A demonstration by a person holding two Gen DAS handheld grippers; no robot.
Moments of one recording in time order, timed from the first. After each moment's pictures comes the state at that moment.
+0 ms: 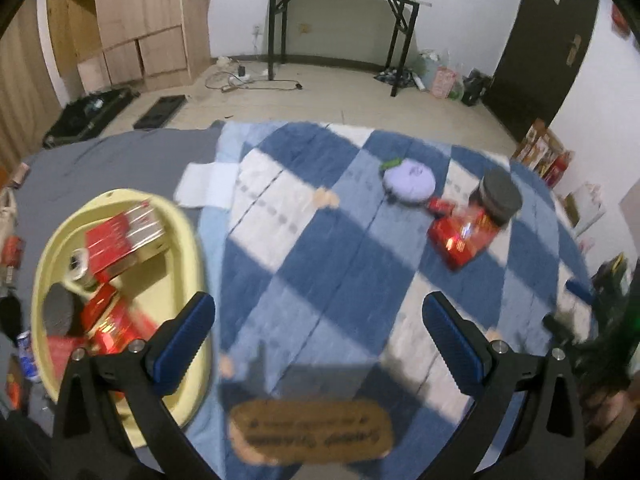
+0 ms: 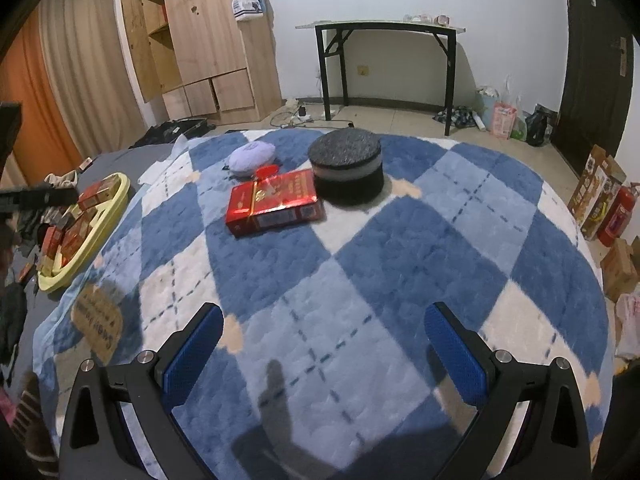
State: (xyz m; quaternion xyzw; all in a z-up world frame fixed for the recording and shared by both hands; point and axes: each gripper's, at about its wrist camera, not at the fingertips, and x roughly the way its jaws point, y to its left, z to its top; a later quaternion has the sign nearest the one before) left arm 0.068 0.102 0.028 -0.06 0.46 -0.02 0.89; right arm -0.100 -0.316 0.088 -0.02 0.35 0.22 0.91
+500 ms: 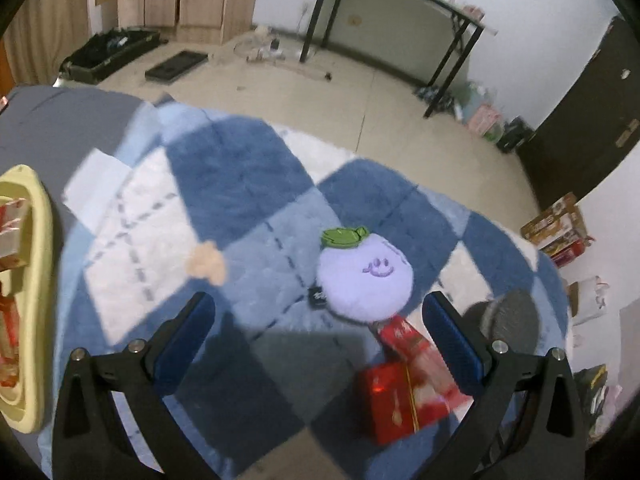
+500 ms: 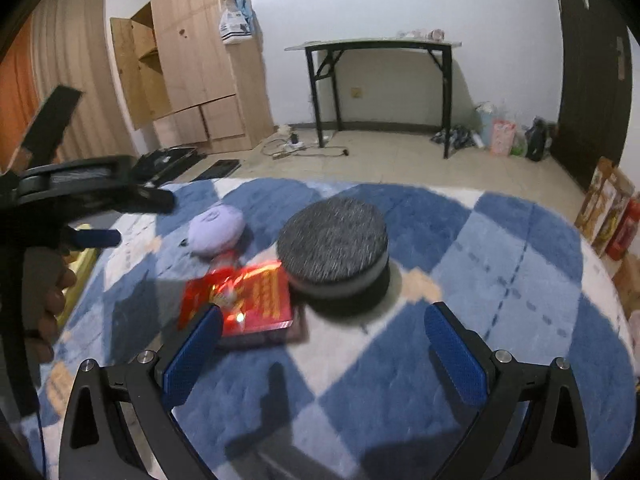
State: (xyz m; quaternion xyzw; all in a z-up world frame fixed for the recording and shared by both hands) left arm 0.207 0.021 -0.024 -0.18 0.48 0.06 0.86; right arm -0.007 -0.279 0.084 0.00 0.31 0.20 0.93
